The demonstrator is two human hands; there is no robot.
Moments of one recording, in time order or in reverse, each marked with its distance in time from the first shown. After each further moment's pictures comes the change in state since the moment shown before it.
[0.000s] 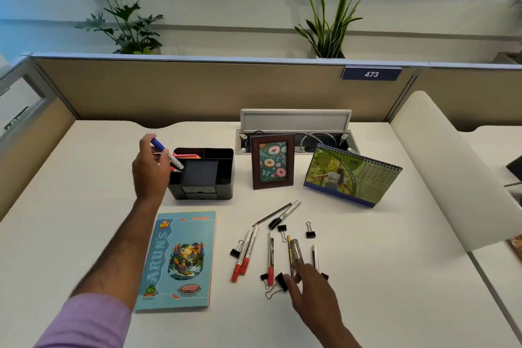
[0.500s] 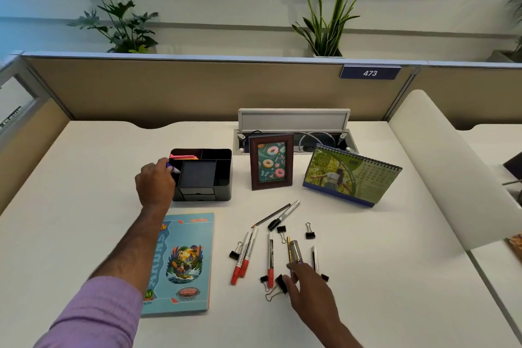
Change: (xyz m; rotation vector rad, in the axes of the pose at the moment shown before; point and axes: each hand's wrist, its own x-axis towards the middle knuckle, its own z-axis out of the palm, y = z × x) left_hand -0.009 -0.049 0.037 0.567 -0.158 0.018; right_hand 0.009 0.005 0.010 -0.013 -0.060 -0.014
